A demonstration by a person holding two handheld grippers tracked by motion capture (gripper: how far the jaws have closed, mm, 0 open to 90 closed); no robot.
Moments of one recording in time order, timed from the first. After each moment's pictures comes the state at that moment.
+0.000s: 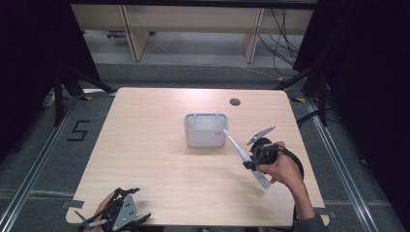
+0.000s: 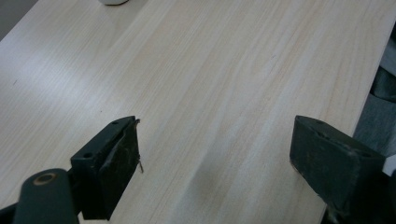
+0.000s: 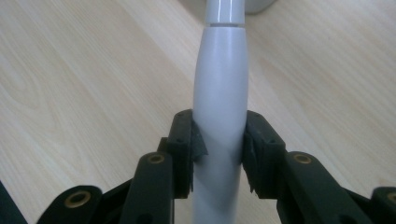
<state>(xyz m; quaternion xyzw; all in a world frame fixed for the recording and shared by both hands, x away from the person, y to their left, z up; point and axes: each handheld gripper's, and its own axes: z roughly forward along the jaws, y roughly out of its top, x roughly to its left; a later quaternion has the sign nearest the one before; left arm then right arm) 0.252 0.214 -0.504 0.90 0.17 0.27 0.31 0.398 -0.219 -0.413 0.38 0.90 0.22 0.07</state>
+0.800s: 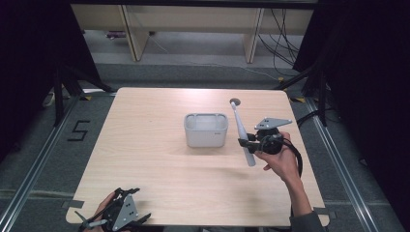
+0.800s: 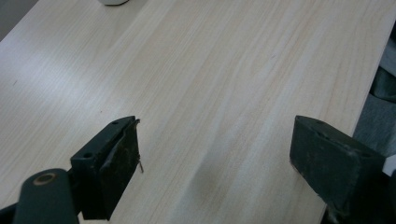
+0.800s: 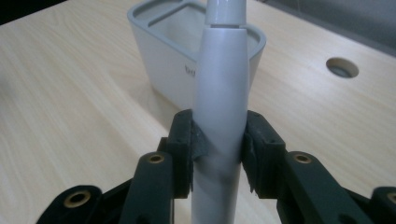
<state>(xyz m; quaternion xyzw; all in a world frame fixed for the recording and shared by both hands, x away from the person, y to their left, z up) 0.252 0.214 -0.504 0.90 0.16 0.27 0.31 0.411 -0.223 -0.393 0.36 0.82 0.41 0.16</state>
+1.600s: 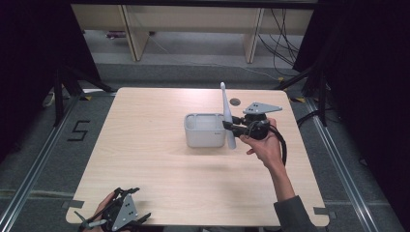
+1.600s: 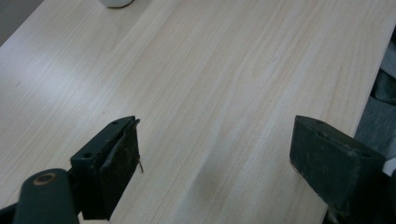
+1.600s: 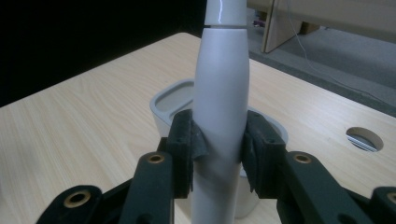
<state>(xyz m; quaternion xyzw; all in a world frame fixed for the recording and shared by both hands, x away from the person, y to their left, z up) 0.252 0.215 -0.504 0.89 0.17 0.28 0.32 0.440 -0.184 -0.371 0.33 0.79 0.49 0.17</state>
